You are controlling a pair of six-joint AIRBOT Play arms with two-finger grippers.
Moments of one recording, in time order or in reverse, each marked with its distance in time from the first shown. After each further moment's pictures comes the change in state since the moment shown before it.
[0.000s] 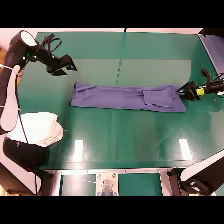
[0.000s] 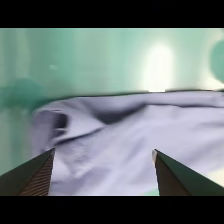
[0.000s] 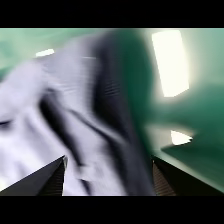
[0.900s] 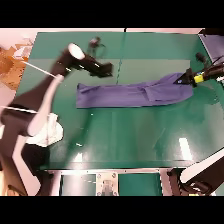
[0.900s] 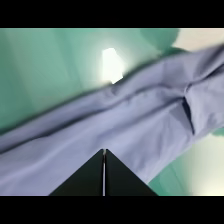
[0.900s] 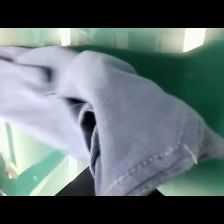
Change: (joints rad) left arm -0.404 -0.121 -0.001 -0.131 0.349 0.106; right arm 0.111 0.093 0.190 0.048 0.166 0.084
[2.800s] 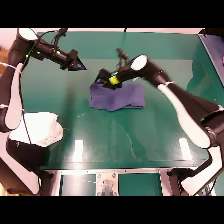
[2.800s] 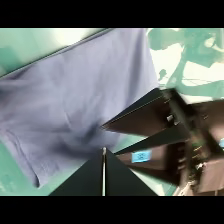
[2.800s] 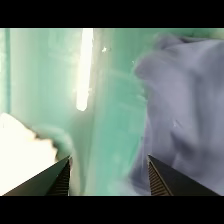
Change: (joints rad) left arm 0.386 0.077 0.087 -0.203 -0.524 0.141; right arm 0.940 0.140 -0.231 -0.042 -0.784 0.534
